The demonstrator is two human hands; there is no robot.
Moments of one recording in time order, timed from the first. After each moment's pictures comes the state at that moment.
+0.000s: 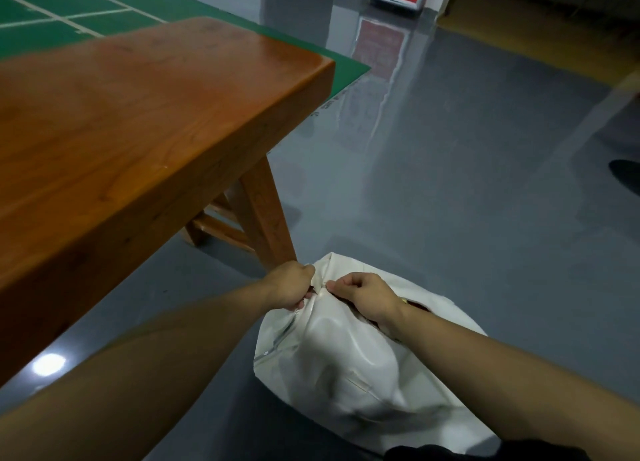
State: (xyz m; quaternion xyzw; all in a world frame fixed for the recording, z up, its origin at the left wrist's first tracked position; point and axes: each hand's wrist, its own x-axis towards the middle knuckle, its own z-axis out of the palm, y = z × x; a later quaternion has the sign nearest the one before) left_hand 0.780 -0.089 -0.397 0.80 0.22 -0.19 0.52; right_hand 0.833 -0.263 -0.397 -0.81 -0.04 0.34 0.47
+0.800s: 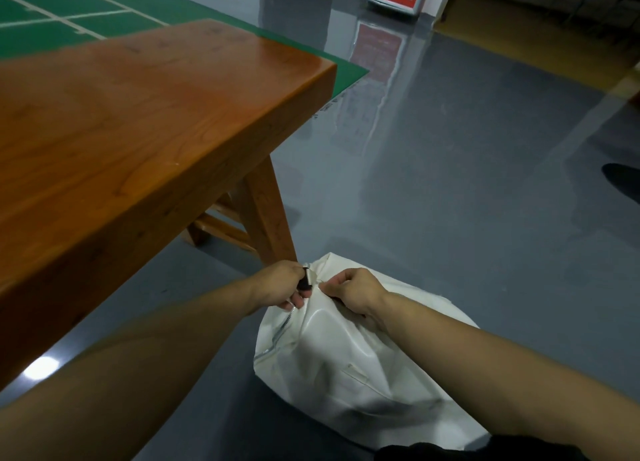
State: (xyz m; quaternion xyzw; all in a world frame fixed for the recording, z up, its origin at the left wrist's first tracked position) left_hand 0.769 -0.074 -0.394 0.77 0.22 -0.21 0.56; right_hand 0.827 -0.239 -0.386 -0.86 0.00 0.31 0.41
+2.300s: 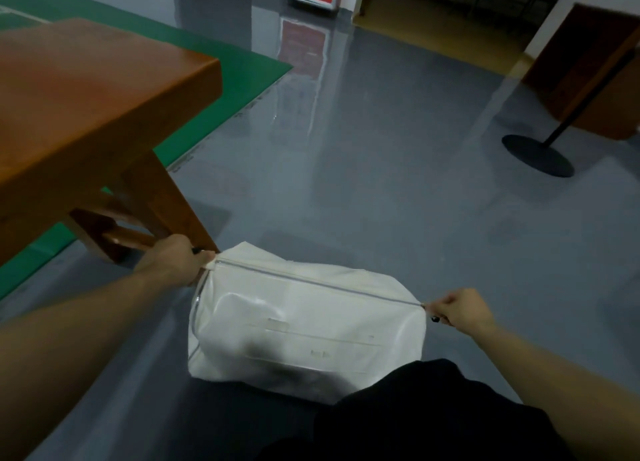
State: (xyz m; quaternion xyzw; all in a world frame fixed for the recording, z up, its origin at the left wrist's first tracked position) left_hand 0.784 -0.051 -0.382 0.93 0.26 -0.08 0.24; right_hand 0.844 -0.557 -0.373 -0.94 0.16 0.16 0.25
